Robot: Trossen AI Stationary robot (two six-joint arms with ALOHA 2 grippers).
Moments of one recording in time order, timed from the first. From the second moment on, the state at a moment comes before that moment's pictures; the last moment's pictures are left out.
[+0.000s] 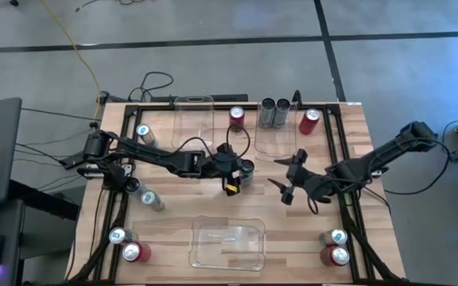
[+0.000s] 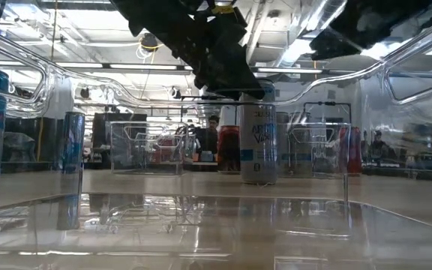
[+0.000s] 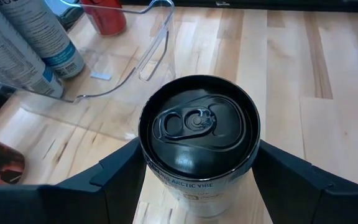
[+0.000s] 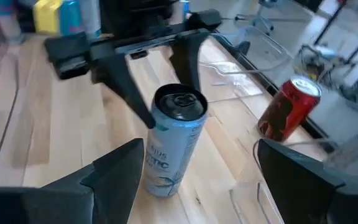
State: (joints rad) left arm -0.05 1.76 1.18 0.02 -0.30 -0.07; right arm 0.43 1.07 0.68 -0.18 0.81 0.29
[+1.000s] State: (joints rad) left arm -0.05 1.73 1.17 0.00 -0.16 -0.02; right arm 0.29 1.22 0.68 -0.03 0.54 0.28
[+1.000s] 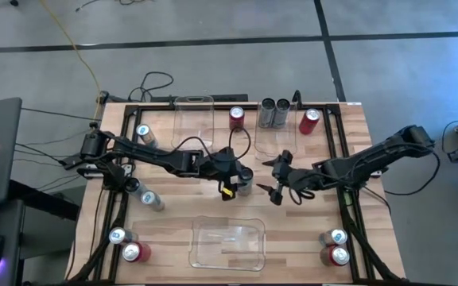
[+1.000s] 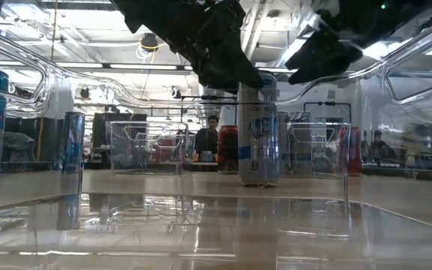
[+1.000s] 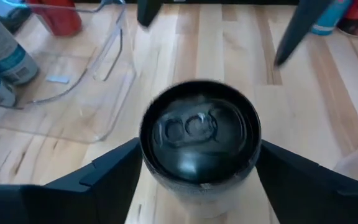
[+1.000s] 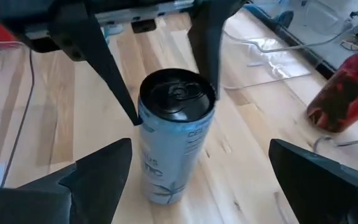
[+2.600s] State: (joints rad) left arm -0.08 1.33 0.69 0.47 -0.22 0.07; right arm 0.10 1.39 0.54 0.54 0.15 0.11
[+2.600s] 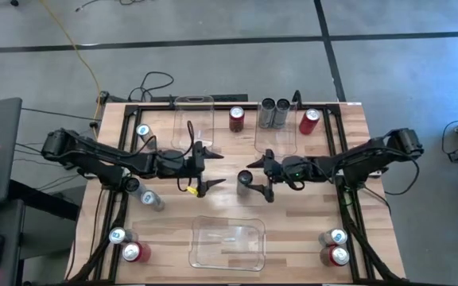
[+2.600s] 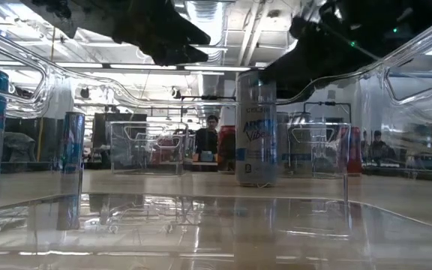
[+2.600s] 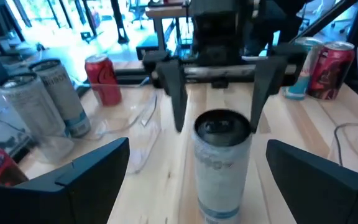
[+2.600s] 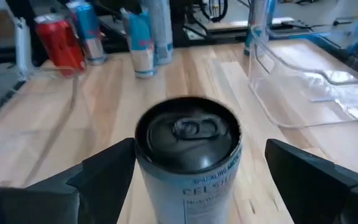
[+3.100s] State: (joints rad) left arm -0.08 1.33 0.69 0.46 -0.23 0.11; right arm 0.07 1.53 0.53 0.70 0.07 0.12
